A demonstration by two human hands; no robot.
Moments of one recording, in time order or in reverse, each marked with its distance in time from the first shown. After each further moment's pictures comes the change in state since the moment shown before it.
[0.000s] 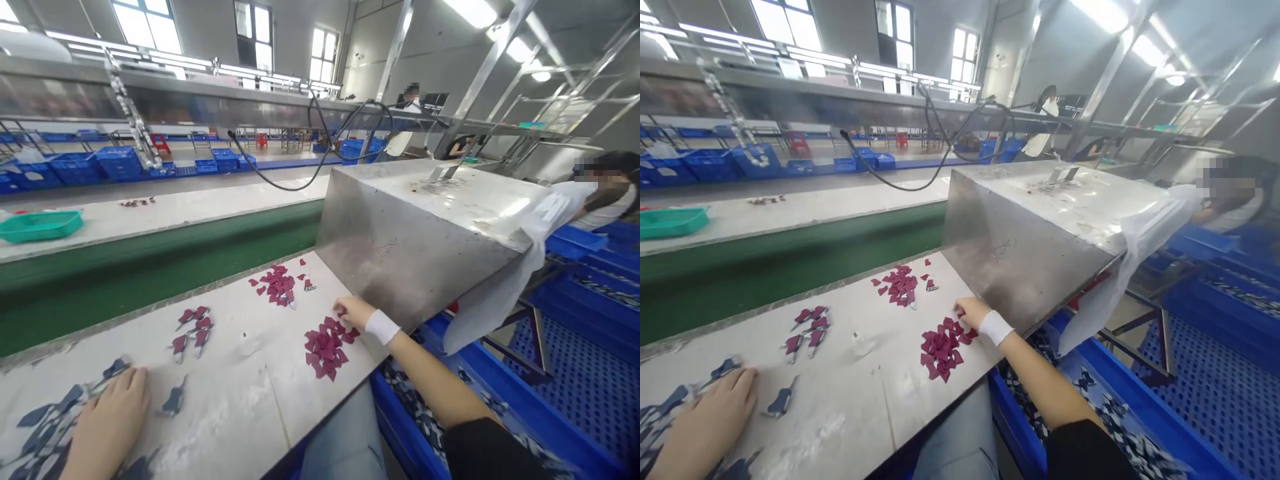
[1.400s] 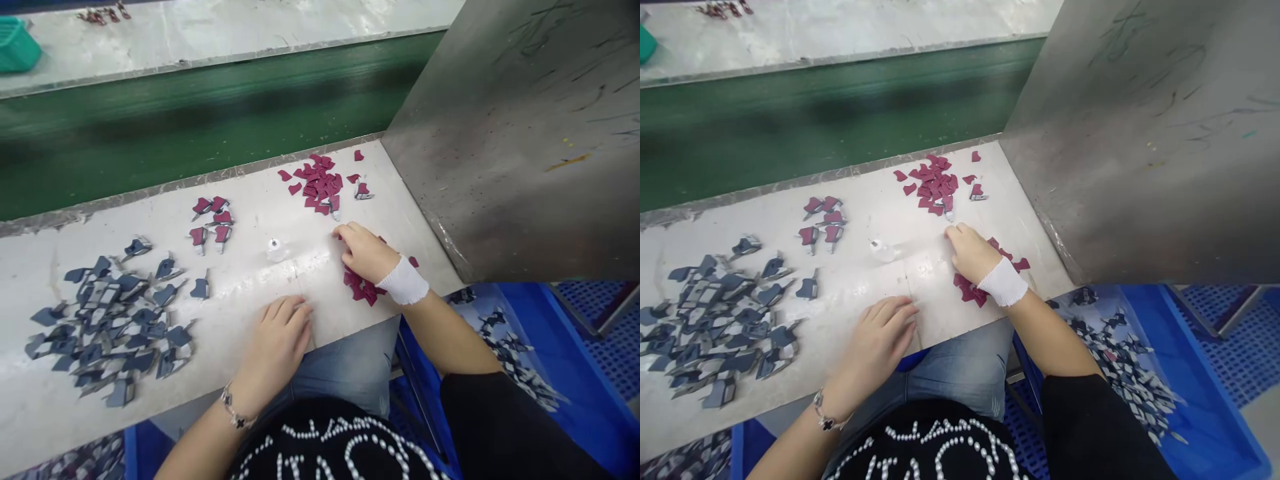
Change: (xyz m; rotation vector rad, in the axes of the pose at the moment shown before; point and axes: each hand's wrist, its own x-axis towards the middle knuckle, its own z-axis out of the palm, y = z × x) left_hand -0.044 0.198 -0.024 -0.674 -0.128 0.309; right_hand 0.001 -0.103 0.043 0.174 0.091 -0.241
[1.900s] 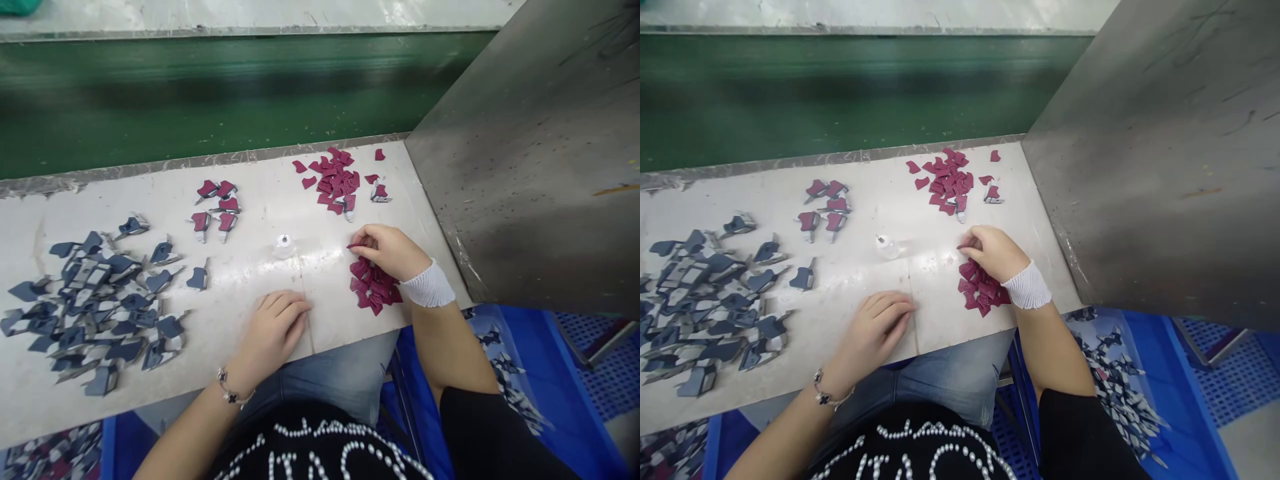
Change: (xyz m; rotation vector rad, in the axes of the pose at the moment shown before) left_hand 0.004 -0.022 0.016 -0.197 0.073 -0.041; right_hand 0.012 0.024 -0.013 0.223 -0.115 0.153
